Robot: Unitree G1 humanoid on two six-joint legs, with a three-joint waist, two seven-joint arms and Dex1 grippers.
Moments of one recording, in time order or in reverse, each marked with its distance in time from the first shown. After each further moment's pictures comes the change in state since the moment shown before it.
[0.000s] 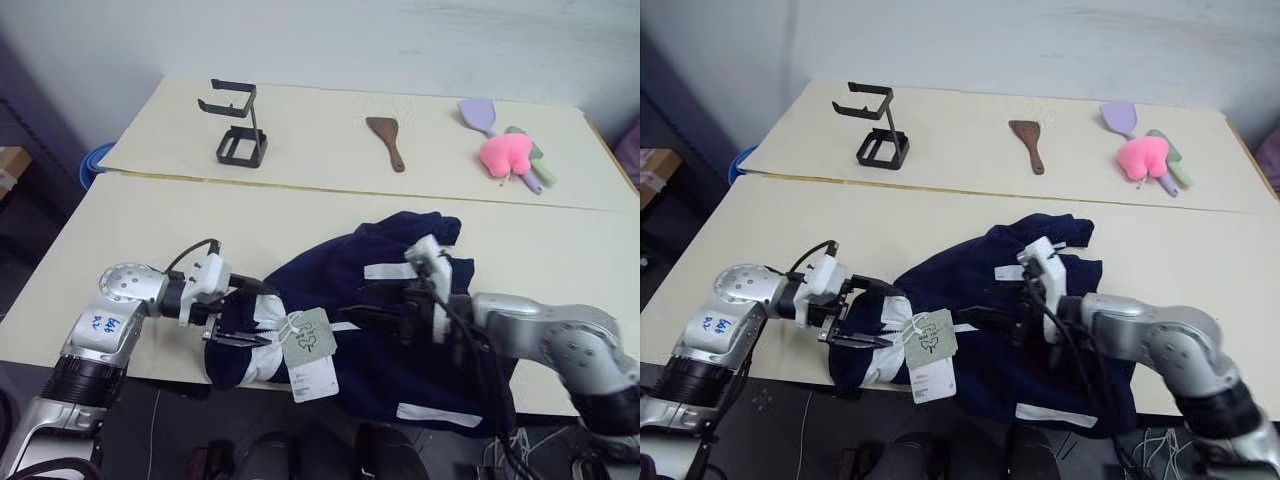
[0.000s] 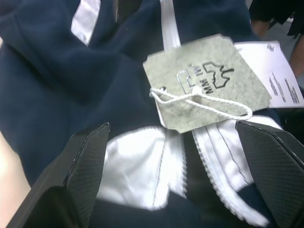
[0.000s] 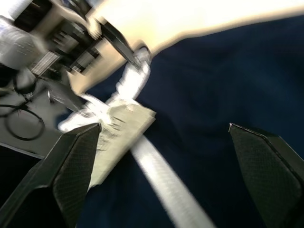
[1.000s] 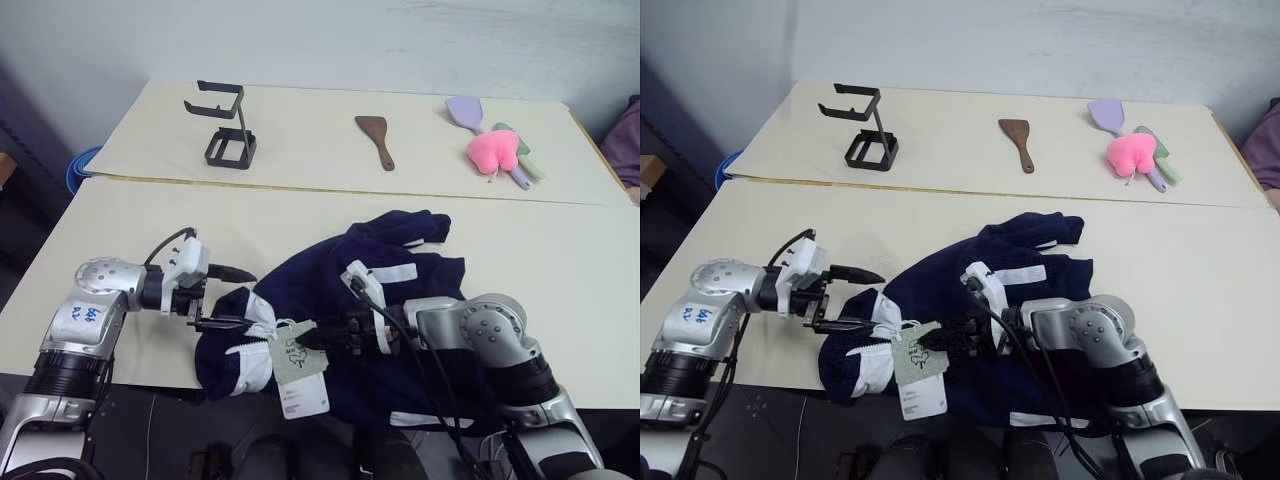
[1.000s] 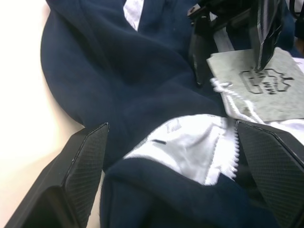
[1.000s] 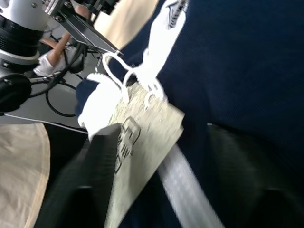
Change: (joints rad) left arm -0.038 0.023 0.071 0.082 -0.003 0.101 0.002; right arm -0.072 0.306 0.036 0.137 -0.169 0.236 0.142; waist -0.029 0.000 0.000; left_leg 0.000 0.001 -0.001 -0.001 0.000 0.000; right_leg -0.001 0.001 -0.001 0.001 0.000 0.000
